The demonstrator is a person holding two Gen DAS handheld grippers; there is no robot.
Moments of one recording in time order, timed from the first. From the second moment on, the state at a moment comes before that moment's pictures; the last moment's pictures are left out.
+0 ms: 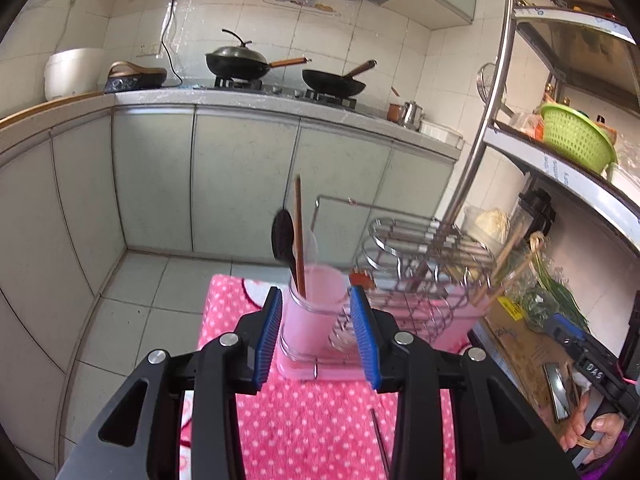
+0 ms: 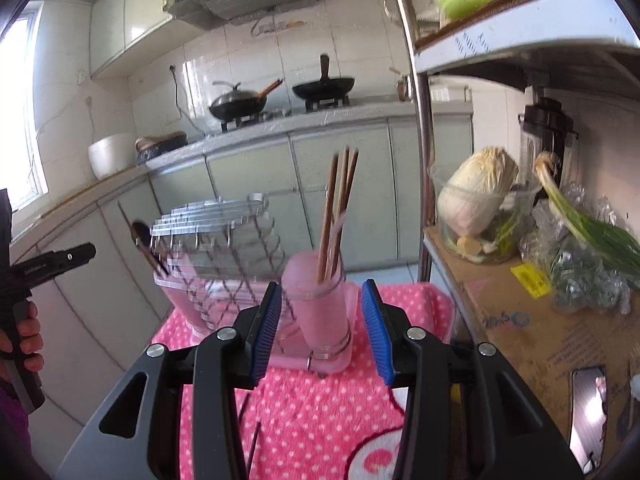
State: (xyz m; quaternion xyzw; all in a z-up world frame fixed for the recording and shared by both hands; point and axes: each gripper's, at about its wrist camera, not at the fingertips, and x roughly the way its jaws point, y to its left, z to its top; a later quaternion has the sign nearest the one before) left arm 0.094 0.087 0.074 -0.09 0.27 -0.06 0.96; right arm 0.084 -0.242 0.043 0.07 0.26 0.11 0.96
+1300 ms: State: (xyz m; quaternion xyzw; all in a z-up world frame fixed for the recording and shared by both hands) left arm 0.061 0.068 -0.036 -0.09 0.40 -0.10 0.91; right arm 0.143 -0.125 -0.126 0.08 0.60 0.15 0.79
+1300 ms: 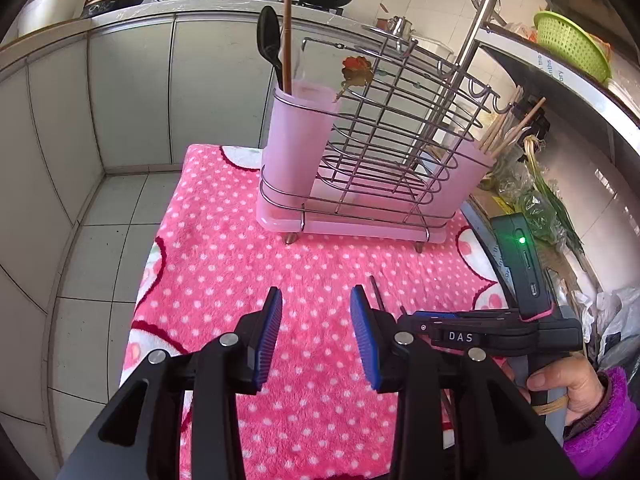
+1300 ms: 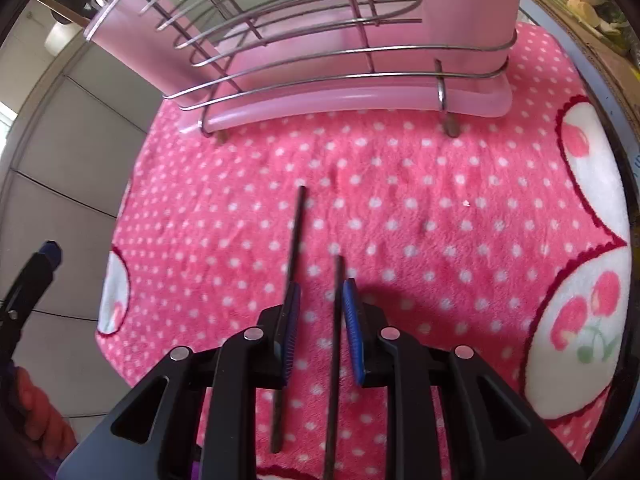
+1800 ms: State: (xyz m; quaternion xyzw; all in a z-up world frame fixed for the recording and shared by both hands) left arm 0.107 0.023 -0.070 -0.11 0.52 -0.15 0.83; right arm 0.131 -0.147 -0.134 0.11 0.57 0.15 0.80
